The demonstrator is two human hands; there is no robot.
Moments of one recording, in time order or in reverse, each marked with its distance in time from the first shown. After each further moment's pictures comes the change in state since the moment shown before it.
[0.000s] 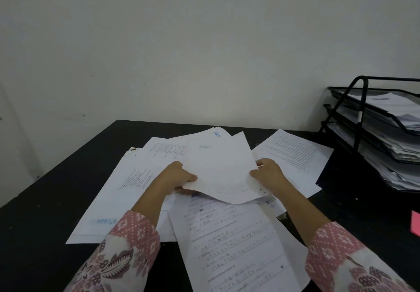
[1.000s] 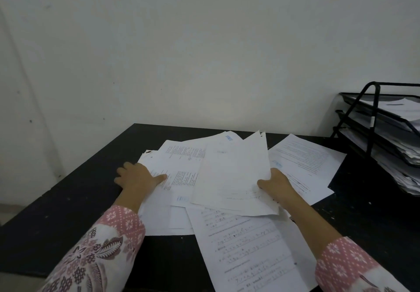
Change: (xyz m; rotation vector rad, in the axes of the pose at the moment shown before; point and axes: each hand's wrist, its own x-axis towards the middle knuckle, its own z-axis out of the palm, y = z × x) left_hand -0.001 -0.061 -0.082 0.741 0.498 -0.198; right_hand -0.026 0.001 0.015 0.080 -0.037 0.031
